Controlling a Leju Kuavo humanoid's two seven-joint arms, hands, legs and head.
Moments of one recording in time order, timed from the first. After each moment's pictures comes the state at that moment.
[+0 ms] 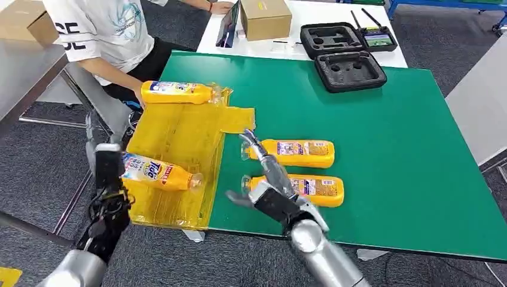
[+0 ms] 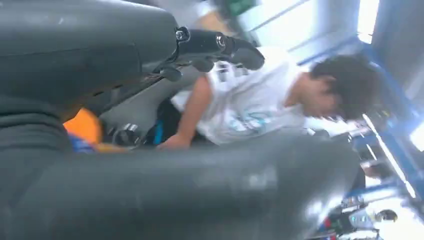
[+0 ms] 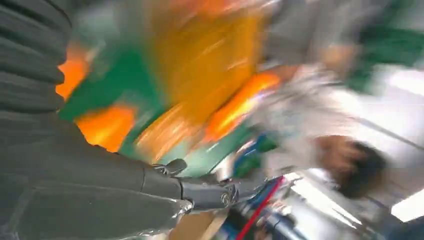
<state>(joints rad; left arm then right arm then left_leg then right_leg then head) -0.32 0.09 -0.07 -1.07 -0.06 0.55 -0.70 -0.35 0.06 0.56 -1.26 0.60 -0.18 -0.37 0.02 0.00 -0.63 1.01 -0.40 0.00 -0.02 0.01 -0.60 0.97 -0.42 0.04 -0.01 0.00</state>
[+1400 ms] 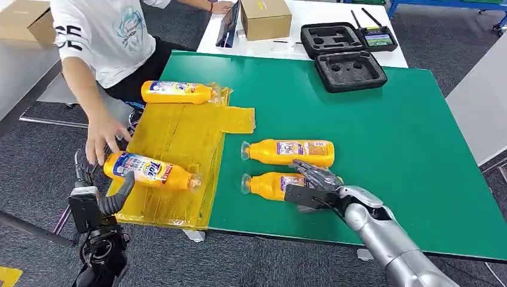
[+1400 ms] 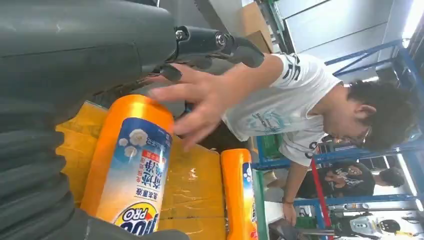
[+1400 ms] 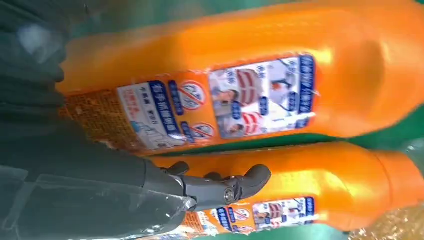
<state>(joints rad) -0.06 0.05 -0.02 -1.33 -0.01 0.51 -0.69 -0.52 -0.24 0.63 -0.97 0.75 0.14 -0.20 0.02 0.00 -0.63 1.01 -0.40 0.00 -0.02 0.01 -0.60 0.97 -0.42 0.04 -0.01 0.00</state>
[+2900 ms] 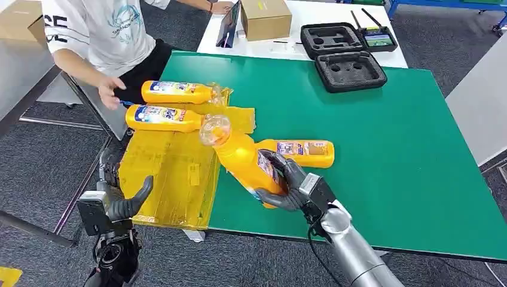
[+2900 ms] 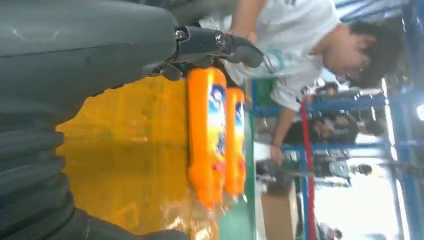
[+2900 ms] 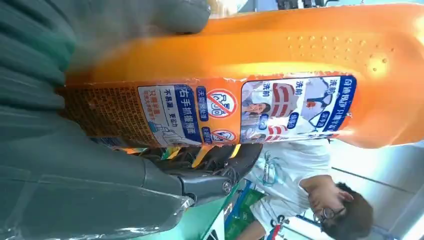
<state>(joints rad) -0.03 0.02 -0.10 -1.39 0.06 0.34 -0.69 -0.40 -0.01 0.50 -1.05 0.16 0.16 -0.70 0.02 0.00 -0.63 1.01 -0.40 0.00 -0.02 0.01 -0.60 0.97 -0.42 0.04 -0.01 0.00</state>
